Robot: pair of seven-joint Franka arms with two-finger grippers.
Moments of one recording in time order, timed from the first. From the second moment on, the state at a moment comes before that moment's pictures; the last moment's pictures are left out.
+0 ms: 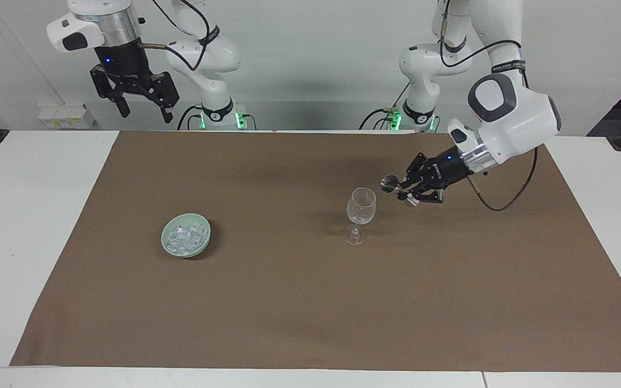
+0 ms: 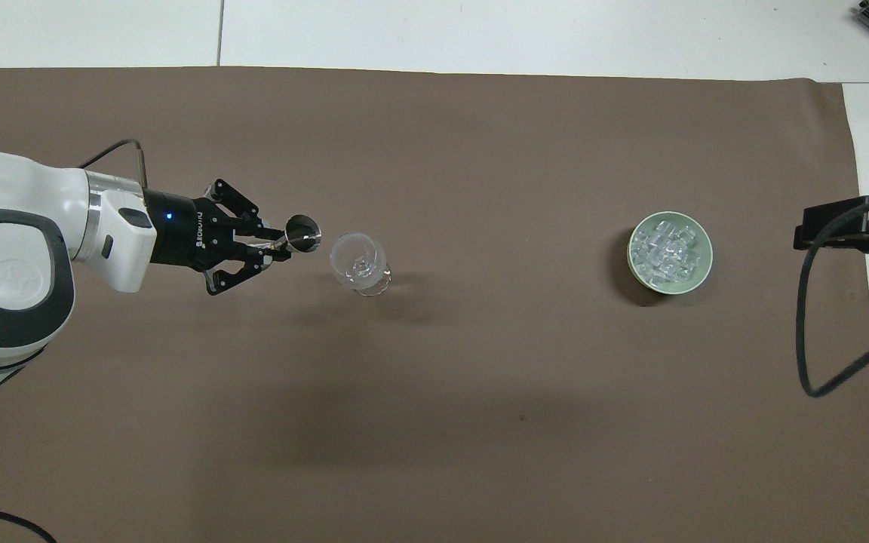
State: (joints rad) left arm 0.02 0.07 -0.21 -1.93 -0.80 1.99 1.64; right arm 0.01 -0.06 0.06 -1.46 -0.03 1.49 0.24
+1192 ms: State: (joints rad) left arm -0.03 0.02 -0.21 -1.93 -0.61 2.02 1.42; right arm 0.01 -0.06 0.06 -1.46 -0.03 1.49 0.24
